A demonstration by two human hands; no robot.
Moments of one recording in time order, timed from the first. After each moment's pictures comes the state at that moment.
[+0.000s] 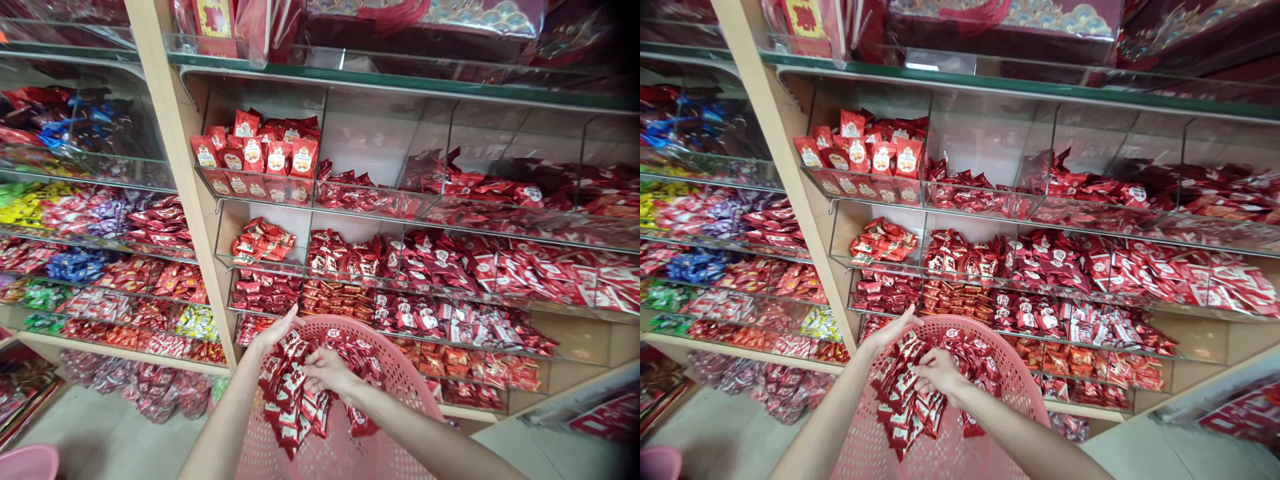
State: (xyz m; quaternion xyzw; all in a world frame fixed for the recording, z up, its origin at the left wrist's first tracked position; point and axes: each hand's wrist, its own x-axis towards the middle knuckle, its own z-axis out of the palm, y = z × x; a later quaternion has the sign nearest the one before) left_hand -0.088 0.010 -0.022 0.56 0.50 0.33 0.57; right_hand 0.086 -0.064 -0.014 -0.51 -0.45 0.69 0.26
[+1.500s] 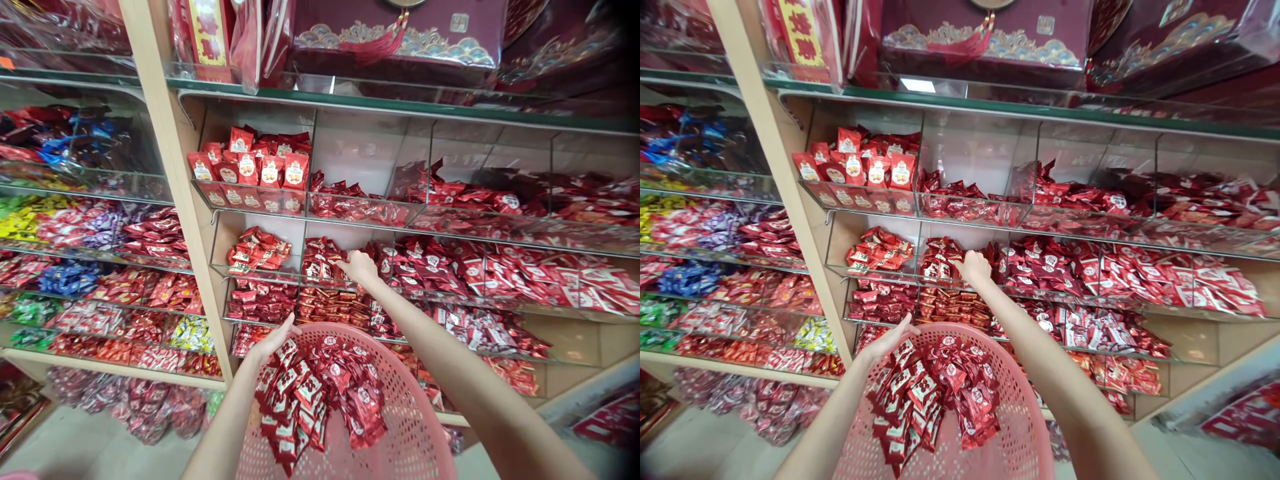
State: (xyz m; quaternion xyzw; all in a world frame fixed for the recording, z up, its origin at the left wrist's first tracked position) left_hand -0.086 0.008 -0.014 0.55 0.53 0.30 0.57; right_hand 0.142 0.085 0.156 -0.70 -0.68 0.00 0.22
